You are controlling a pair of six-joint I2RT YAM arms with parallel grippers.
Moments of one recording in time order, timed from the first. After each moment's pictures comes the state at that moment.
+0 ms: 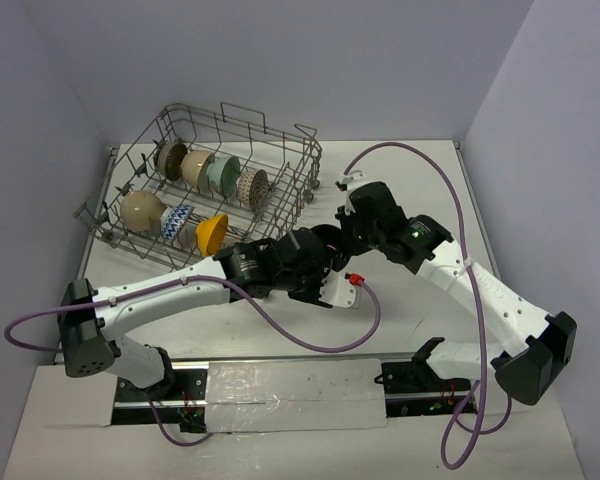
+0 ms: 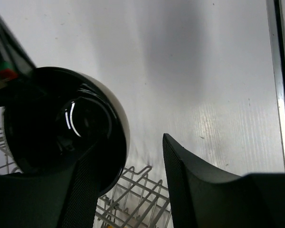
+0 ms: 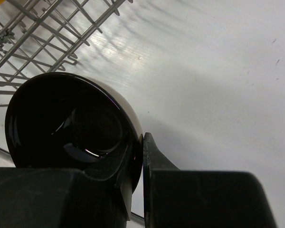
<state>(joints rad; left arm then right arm) -1.17 1.46 1.30 -0.59 0.06 0.77 0.67 1.19 1.17 -0.76 0.14 0.23</state>
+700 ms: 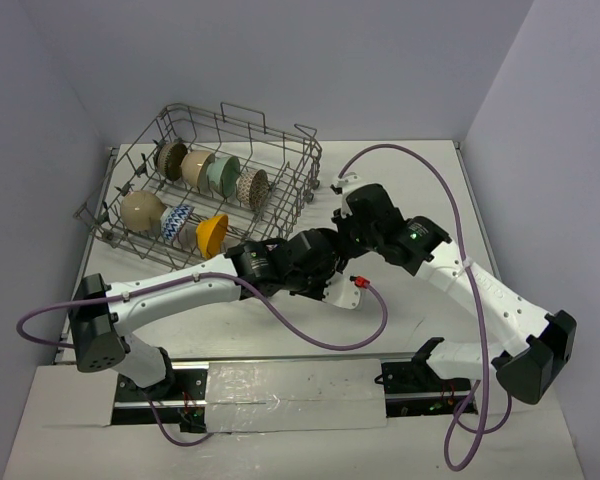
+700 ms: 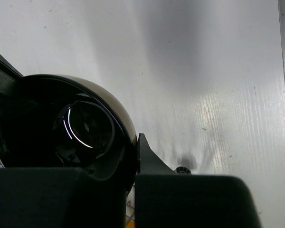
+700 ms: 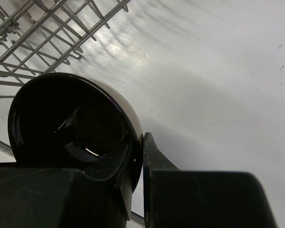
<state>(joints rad) -1.17 1.53 1.35 -0.66 0.01 0.79 0.70 1.19 1.17 -0.76 0.13 0.20</state>
